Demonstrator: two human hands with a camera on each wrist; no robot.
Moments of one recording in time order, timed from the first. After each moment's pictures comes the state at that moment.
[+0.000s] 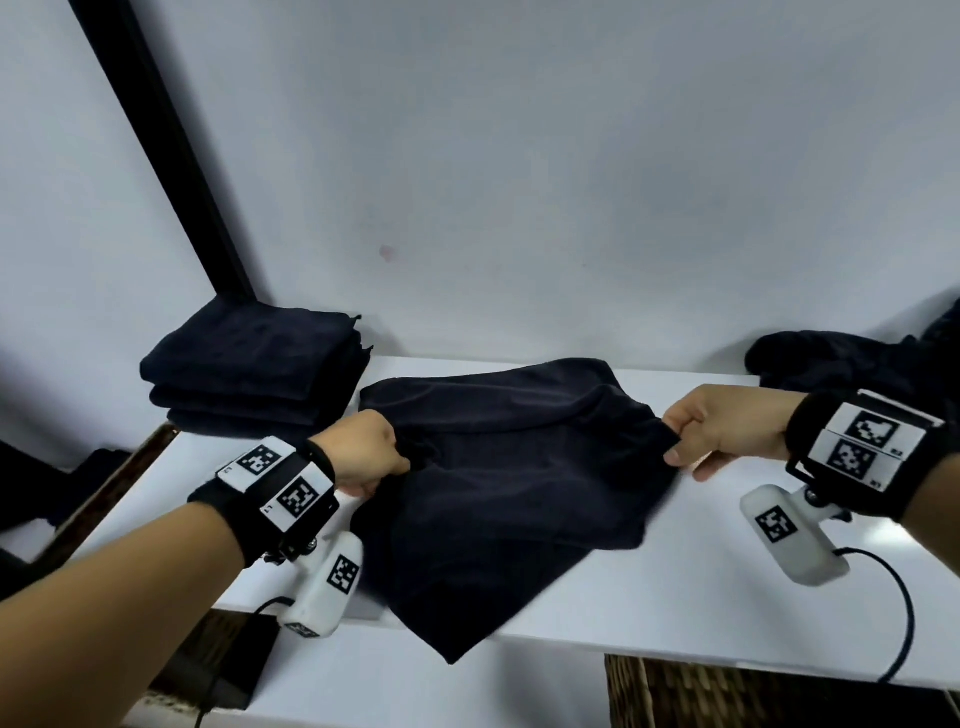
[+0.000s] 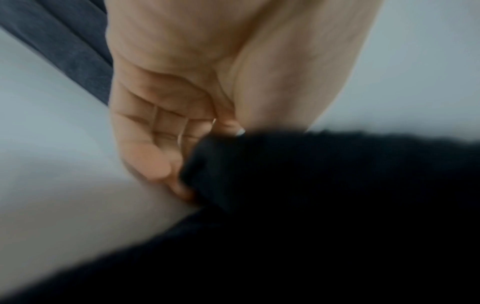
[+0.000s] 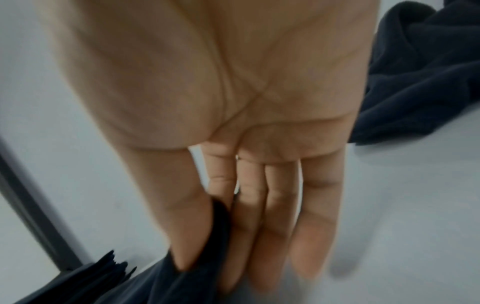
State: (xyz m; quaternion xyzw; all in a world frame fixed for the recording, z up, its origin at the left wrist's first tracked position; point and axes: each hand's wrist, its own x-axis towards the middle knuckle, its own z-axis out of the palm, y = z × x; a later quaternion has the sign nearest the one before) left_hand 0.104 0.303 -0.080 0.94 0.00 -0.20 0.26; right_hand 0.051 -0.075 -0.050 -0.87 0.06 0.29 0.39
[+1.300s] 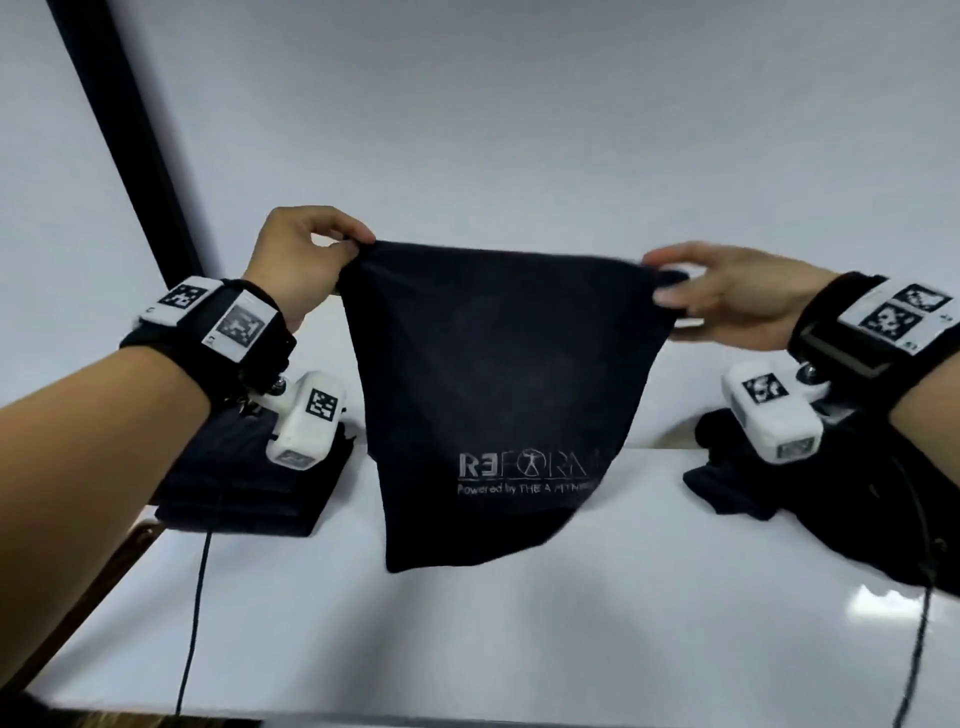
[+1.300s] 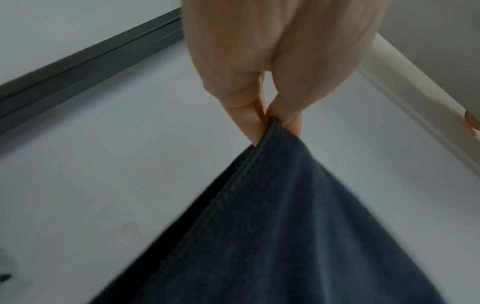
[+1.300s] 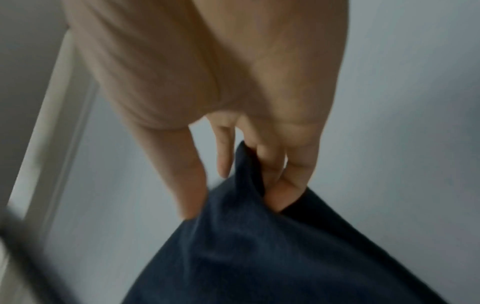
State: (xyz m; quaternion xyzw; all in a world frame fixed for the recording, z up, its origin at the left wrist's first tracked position) left_hand 0.159 0.289 0.133 0.79 -0.19 0.23 0.53; right_hand 0.062 -0.090 0.125 -0.73 0.01 -0.03 0.68
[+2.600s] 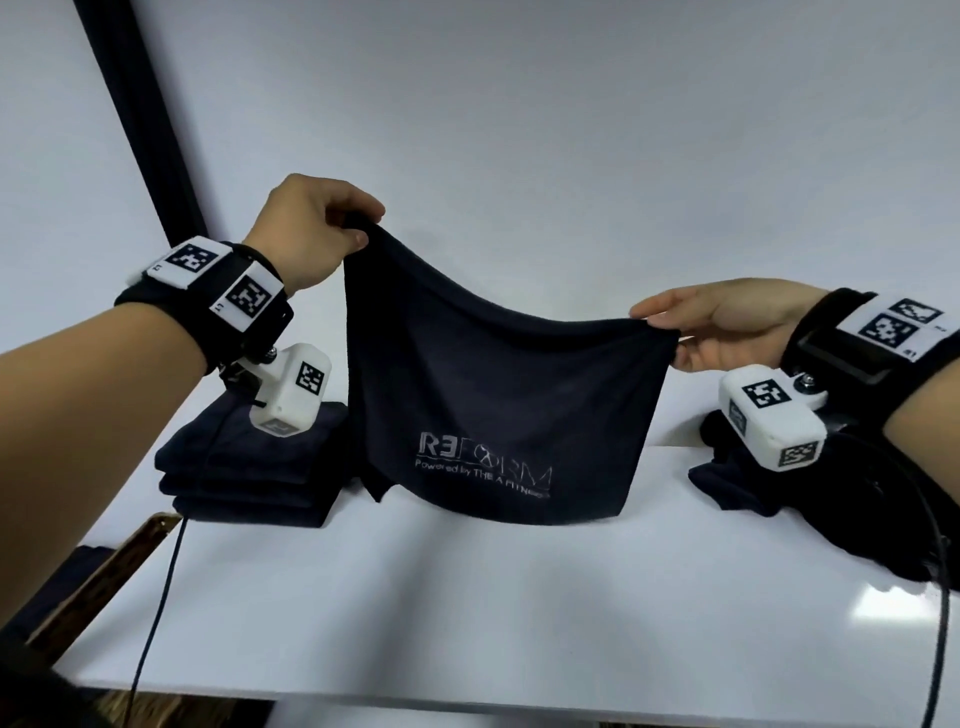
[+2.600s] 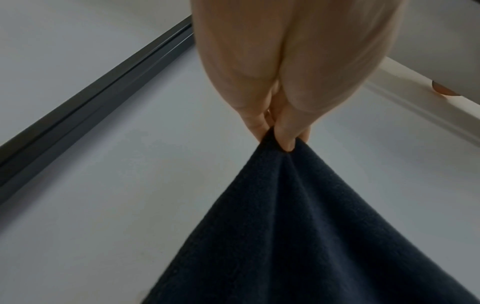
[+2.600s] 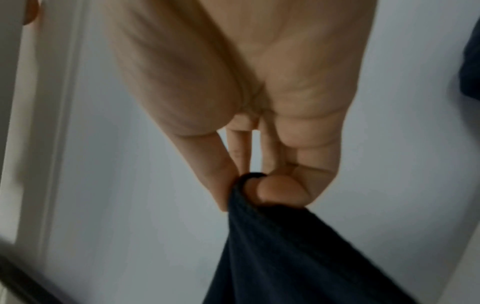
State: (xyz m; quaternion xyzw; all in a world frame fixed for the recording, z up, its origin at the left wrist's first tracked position) left_hand 0.154 0.300 0.159 0.87 -0.22 0.26 0.37; right_hand 0.056 -0.079 0.112 -0.71 0.09 0.08 0.69
